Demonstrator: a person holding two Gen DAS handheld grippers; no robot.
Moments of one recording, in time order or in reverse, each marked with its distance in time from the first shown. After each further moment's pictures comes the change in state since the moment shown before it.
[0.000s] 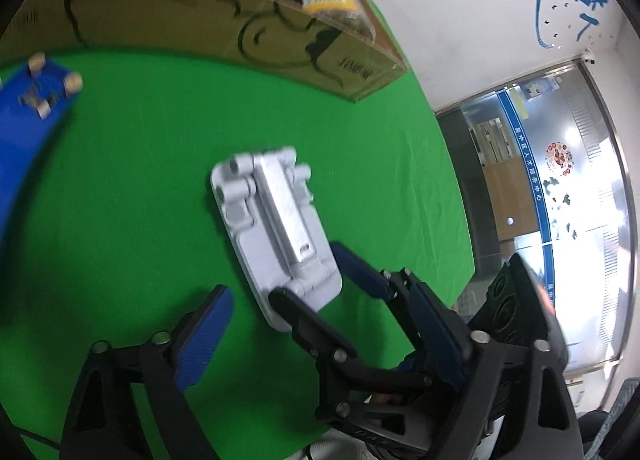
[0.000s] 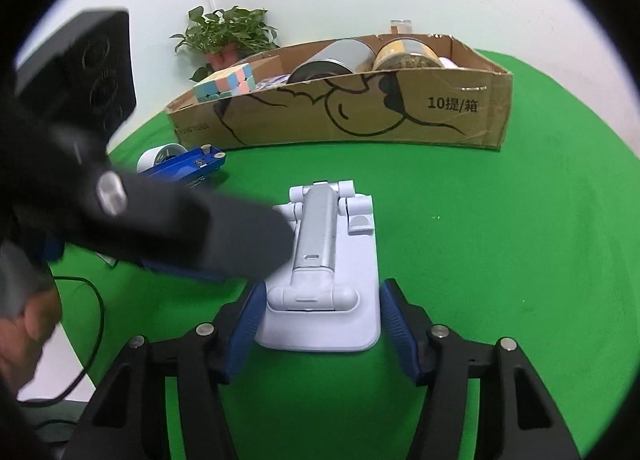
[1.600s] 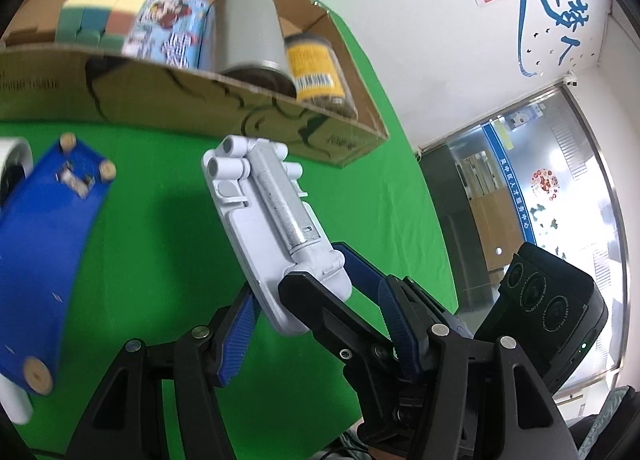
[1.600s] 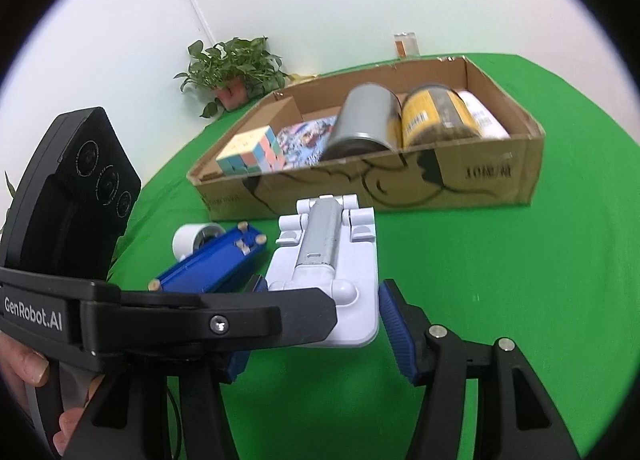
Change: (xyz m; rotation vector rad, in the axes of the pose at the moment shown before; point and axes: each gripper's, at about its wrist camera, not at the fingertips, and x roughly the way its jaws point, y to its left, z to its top) left arm -0.055 0.002 0.018 0.017 -0.178 -0.037; right arm -0.009 0.024 0.063 0.096 -0.056 0.083
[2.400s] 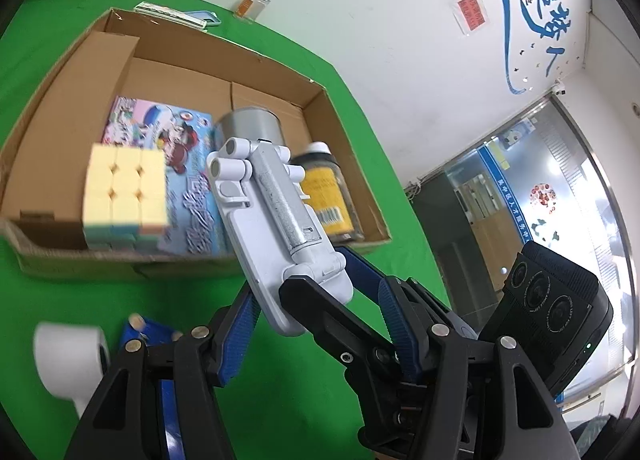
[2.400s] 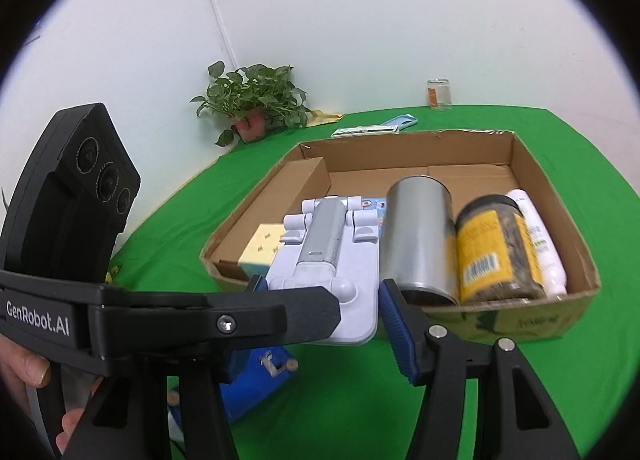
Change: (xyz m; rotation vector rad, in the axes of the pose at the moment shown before) left arm -0.060 0.005 0.100 0.065 -0.120 0.019; right arm 0.040 0.042 0.092 -0.087 -0.088 0.026
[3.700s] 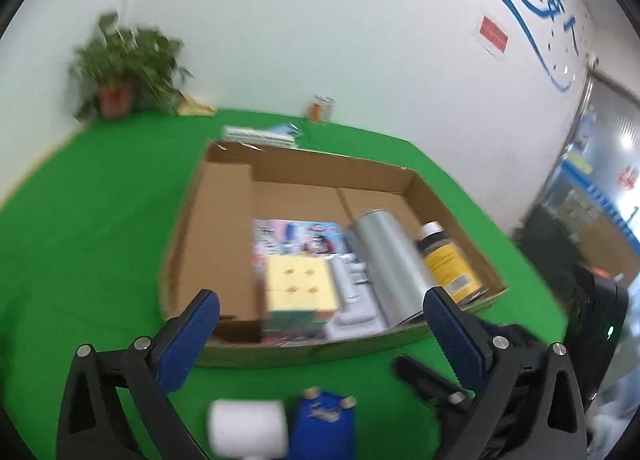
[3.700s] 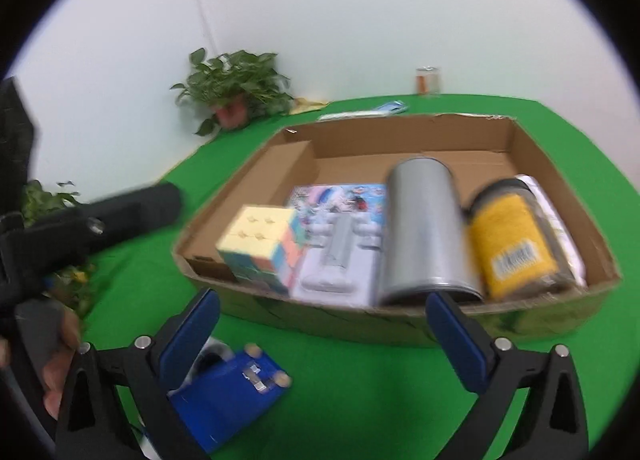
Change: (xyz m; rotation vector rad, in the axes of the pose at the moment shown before) left arm -0.056 0.010 -0.012 0.225 -0.360 0.475; right arm 0.022 0.009 -0.020 -0.002 0.030 -0.102
